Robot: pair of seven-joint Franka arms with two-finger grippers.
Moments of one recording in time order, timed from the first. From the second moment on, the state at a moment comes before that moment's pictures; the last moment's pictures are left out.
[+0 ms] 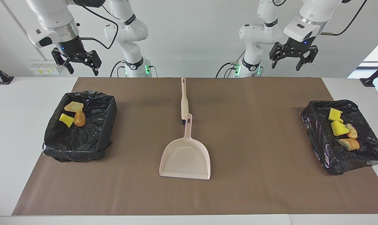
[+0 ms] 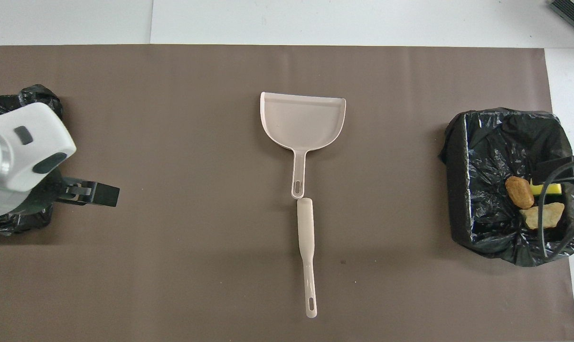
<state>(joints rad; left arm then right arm) -0.18 -0.13 -0.01 -1.57 0.00 1.42 0.00 0.10 -0.10 -0.13 -1.62 -0.07 1.50 0.03</state>
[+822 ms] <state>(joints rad) -0.11 -0.03 -0.01 -1.37 -0.03 1.31 0.02 0.10 -0.10 -0.13 -1.63 -0.07 1.51 0.02</state>
